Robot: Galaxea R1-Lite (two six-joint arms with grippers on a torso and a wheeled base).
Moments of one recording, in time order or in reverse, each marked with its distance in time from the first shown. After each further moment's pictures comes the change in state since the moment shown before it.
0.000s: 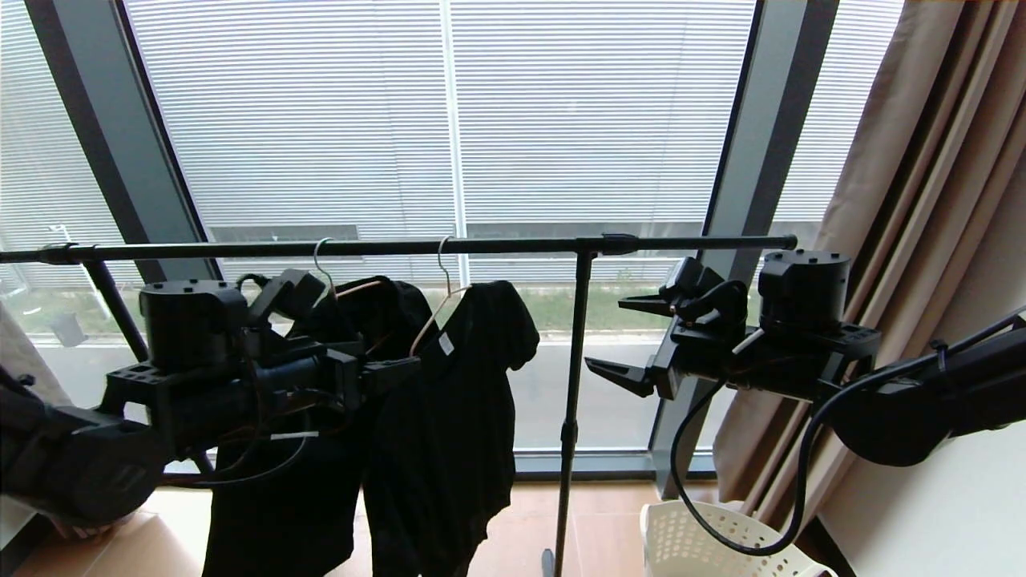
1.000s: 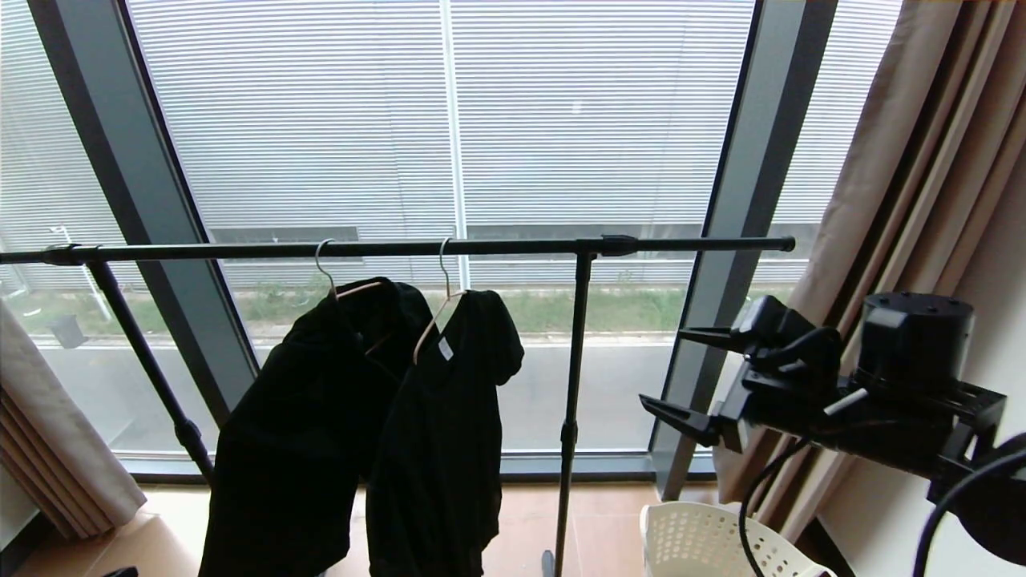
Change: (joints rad) left arm -0.005 -1.246 0.586 0.586 0.179 0.003; right arm -0.031 -0.226 0.361 -0.110 -0.120 -0.014
